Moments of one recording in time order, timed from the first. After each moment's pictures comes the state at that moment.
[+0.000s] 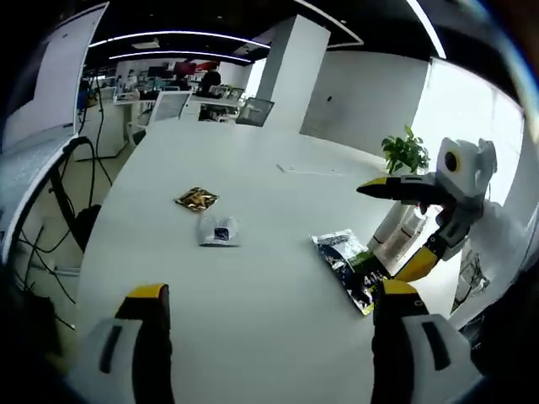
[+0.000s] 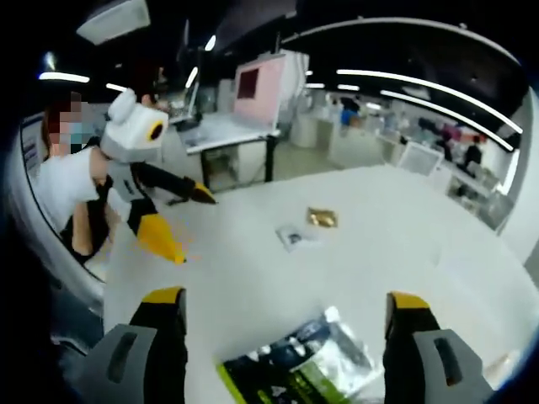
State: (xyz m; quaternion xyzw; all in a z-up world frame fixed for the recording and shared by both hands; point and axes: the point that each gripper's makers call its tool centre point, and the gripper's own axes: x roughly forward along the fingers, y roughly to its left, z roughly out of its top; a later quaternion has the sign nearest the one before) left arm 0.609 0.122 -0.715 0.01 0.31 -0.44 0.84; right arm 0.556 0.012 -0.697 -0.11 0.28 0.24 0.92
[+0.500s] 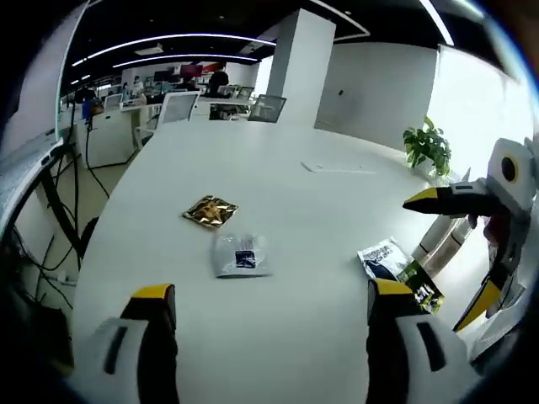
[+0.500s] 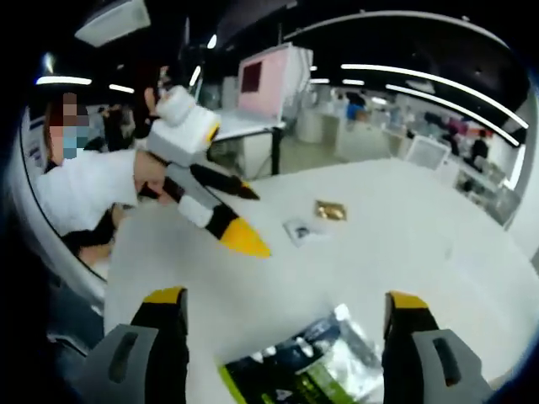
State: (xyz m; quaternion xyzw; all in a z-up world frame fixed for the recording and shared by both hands) left arm 0.668 0.088 -0.748 0.04 0.30 -0.41 0.86; right arm 0.558 0.018 -0.712 -0.10 0.29 0.26 0.91
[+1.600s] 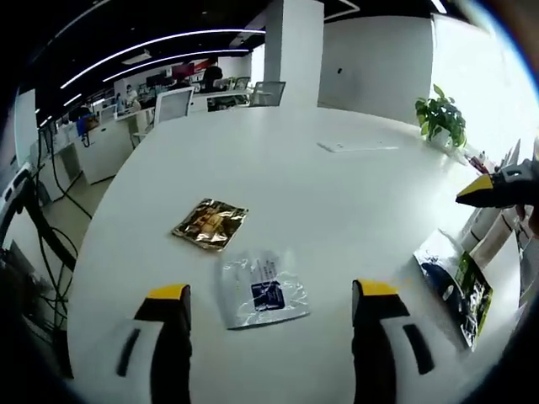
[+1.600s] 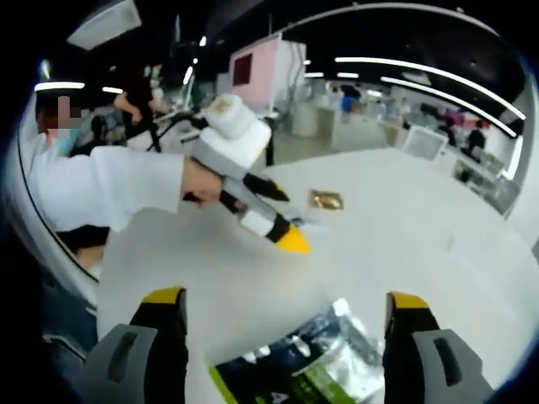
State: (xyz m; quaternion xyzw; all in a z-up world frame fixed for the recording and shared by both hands) left arm 0.715 0.058 -0.786 0.11 0.31 -0.40 0.86; right arm 0.565 0.013 -0.728 -0.09 0.31 0.25 0.91
